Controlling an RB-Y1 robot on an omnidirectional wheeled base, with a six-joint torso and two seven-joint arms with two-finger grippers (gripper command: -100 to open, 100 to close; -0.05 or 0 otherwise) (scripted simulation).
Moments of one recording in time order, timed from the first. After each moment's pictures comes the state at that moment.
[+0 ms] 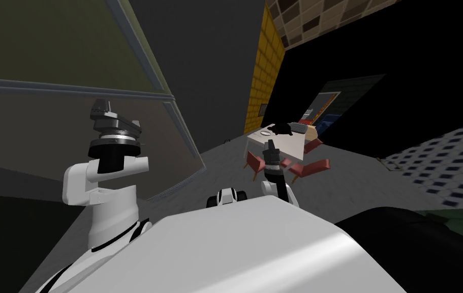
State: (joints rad) left arm -0.17 0.43 0.45 -2.08 -0.27 0.25 0.55; right arm 0.49 0.02 -0.06 -2.25 0.10 -0.49 0.02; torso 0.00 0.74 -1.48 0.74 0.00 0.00
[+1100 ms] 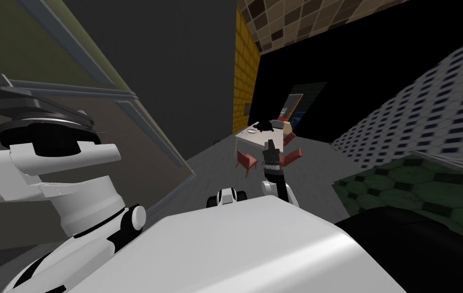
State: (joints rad) left arm -0.34 0.56 0.61 -1.99 -0.35 0.53 0.68; right arm 0.49 0.02 -0.06 -2.25 0.10 -0.49 0.02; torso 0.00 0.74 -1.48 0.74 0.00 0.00
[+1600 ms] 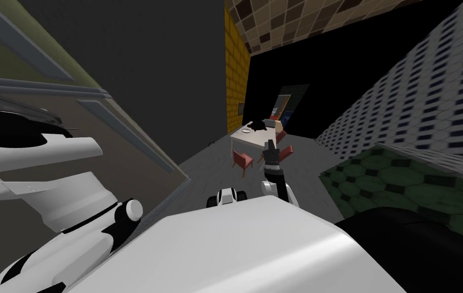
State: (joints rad) left arm -0.41 0.61 0.69 -1.91 -0.38 0.66 0.74; right arm 0.49 0.02 -0.06 -2.25 0.10 -0.49 0.02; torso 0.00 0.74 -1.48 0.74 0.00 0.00
